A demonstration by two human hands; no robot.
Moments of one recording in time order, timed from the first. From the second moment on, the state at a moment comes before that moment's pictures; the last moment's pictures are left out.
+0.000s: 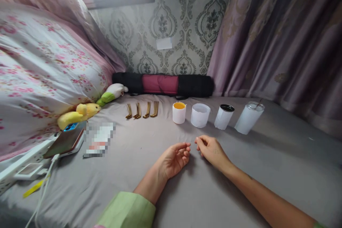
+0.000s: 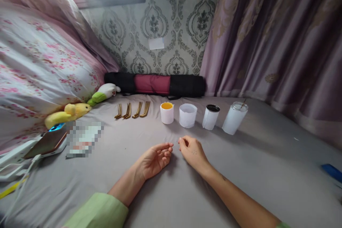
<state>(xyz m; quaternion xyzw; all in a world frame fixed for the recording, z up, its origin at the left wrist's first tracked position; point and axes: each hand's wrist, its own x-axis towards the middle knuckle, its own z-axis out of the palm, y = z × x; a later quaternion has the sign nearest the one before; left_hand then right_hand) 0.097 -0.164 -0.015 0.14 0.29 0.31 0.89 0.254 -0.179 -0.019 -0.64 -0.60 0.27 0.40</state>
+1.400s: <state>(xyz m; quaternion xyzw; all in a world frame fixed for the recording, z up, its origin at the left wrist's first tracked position) 0.034 0.001 0.009 0.61 0.69 0.26 0.29 0.254 -0.186 -0.032 -0.66 -0.63 0.19 0.35</state>
